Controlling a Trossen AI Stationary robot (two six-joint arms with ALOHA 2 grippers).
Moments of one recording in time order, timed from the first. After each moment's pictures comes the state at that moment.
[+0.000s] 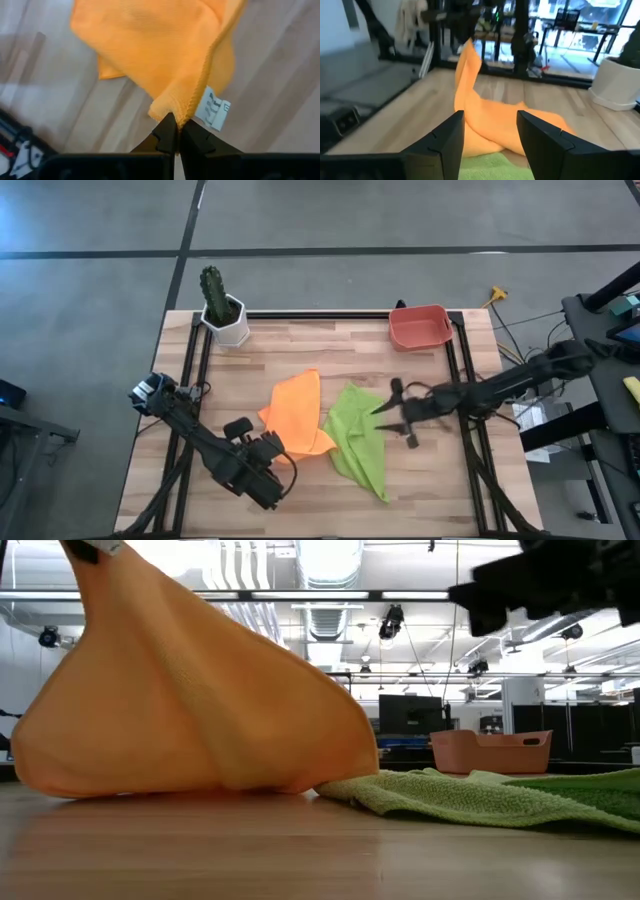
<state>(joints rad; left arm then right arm) -0.65 1.81 1.76 -1.55 -0.32 -1.17 0.27 1.08 0.30 0.64 0.05 -0.10</state>
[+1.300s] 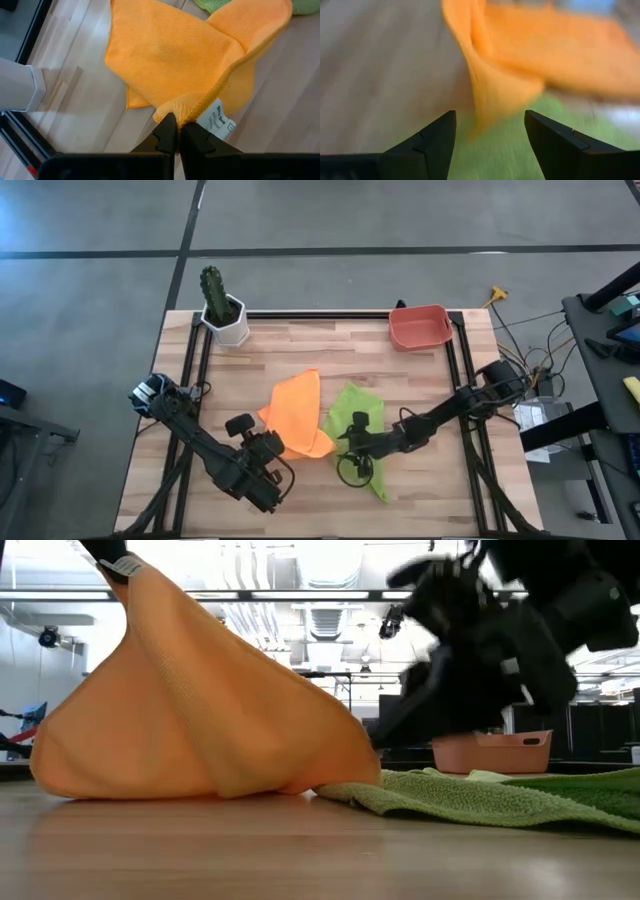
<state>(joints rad) -0.67 1.82 1.69 -1.55 -0.53 -1.17 0.42 1.83 0.73 0.45 0.35 0.15</state>
